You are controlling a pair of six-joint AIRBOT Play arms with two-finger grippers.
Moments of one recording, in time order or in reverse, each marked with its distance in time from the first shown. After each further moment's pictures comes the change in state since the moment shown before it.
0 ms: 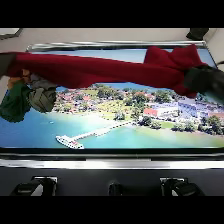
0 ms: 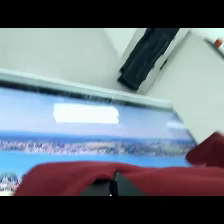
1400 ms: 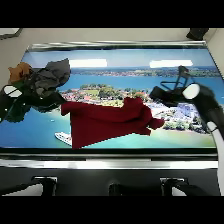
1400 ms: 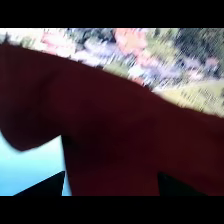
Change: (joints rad) left arm 0.090 -0.664 -0.184 0.112 -0.173 0.024; right arm -0.251 -0.531 -0.208 0.362 -0.131 -0.204
